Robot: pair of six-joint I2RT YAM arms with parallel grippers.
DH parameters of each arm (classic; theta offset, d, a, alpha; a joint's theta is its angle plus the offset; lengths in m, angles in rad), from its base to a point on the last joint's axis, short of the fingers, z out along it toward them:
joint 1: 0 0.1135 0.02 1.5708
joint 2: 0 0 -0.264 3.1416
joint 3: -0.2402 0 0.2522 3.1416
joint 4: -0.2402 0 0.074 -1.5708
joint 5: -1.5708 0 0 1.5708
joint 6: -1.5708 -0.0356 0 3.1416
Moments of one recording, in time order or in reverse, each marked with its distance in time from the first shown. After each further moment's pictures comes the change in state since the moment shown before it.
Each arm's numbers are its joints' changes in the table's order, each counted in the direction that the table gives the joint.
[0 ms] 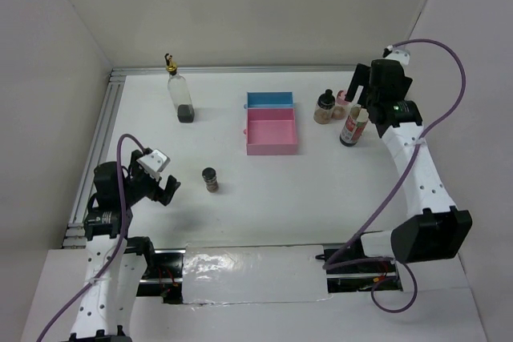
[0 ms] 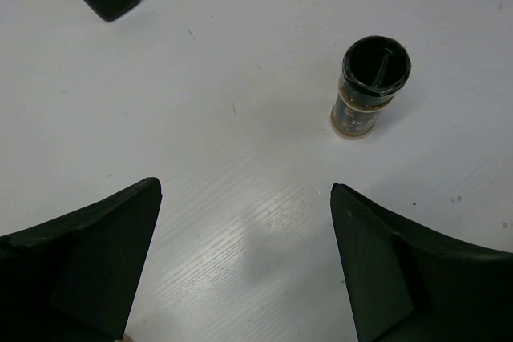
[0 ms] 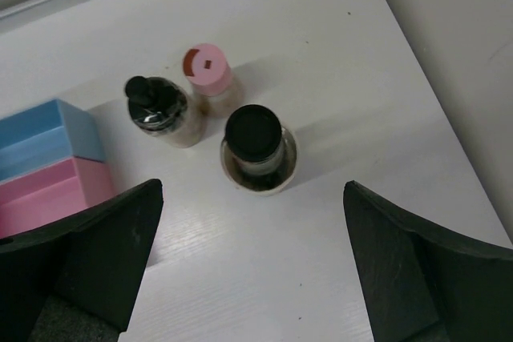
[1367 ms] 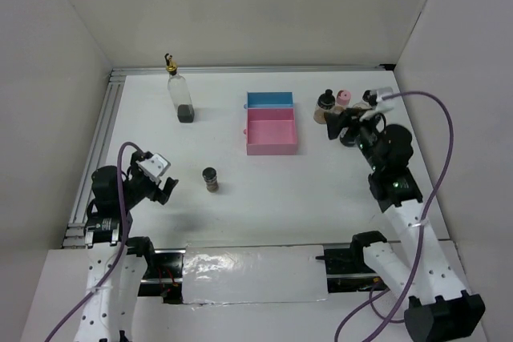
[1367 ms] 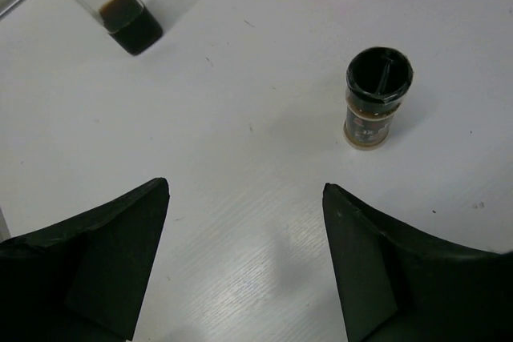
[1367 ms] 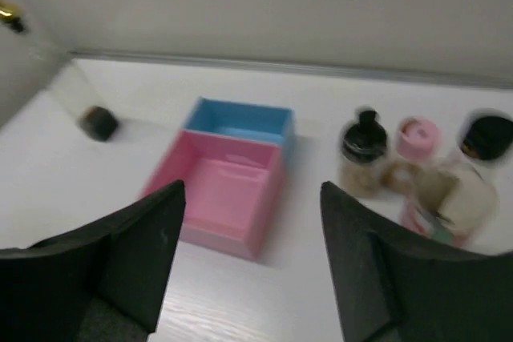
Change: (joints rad) left arm 0.004 0.073 0.037 0.033 -0.016 -0.055; right arm 0.073 0.600 0.749 0.655 0.453 0.061
